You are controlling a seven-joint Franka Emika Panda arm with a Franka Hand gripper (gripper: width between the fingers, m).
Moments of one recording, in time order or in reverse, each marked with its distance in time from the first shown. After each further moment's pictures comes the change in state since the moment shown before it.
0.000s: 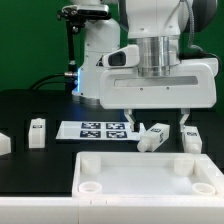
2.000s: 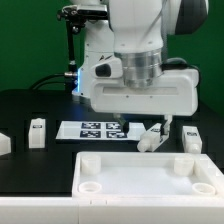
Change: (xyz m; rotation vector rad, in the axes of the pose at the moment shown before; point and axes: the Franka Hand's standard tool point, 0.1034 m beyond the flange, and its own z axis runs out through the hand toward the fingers) arm -0.046 0.038 0.024 -0.001 -0.182 0.180
